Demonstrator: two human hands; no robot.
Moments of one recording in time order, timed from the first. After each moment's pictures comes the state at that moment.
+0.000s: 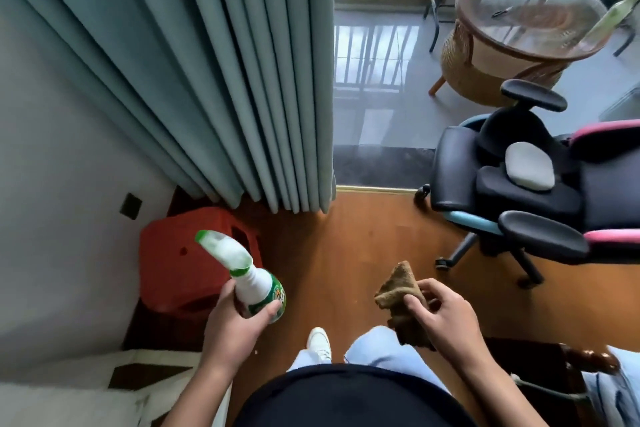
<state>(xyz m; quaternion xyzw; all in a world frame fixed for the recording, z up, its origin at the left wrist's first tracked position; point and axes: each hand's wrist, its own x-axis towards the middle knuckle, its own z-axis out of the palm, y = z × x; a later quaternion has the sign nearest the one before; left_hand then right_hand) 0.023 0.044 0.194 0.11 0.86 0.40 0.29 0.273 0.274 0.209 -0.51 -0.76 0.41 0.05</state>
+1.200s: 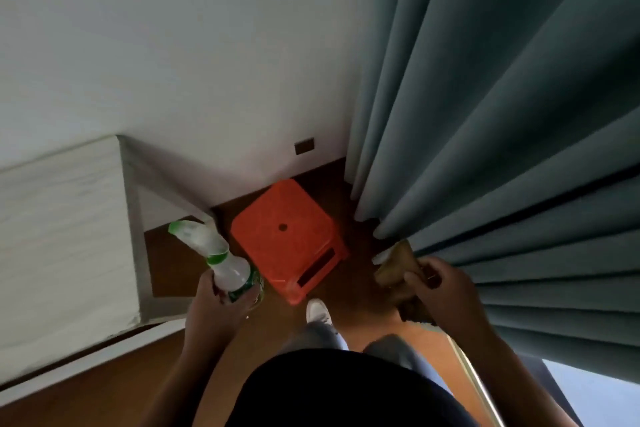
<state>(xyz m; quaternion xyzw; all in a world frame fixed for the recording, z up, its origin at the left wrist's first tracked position) -0.115 0.085 0.186 -0.42 0.80 0.43 0.06 -0.233 0.430 0.184 -0.04 -0.91 0.36 -0.18</state>
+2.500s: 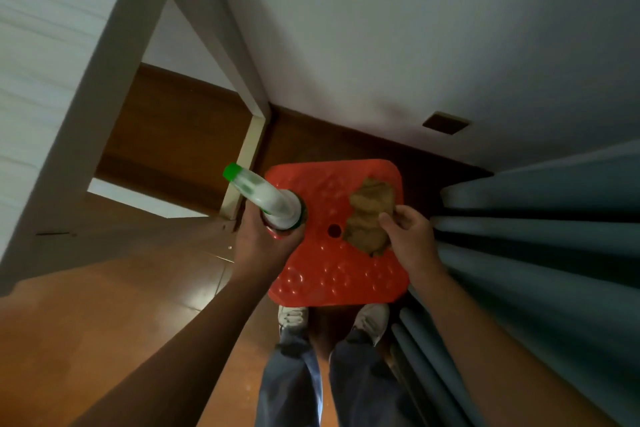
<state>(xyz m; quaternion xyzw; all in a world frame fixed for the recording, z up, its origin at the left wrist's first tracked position) -0.261 0.016 -0.111 -0.58 0.65 0.48 -0.11 -0.467 0.146 -0.137 0.06 -0.82 0.39 -0.42</state>
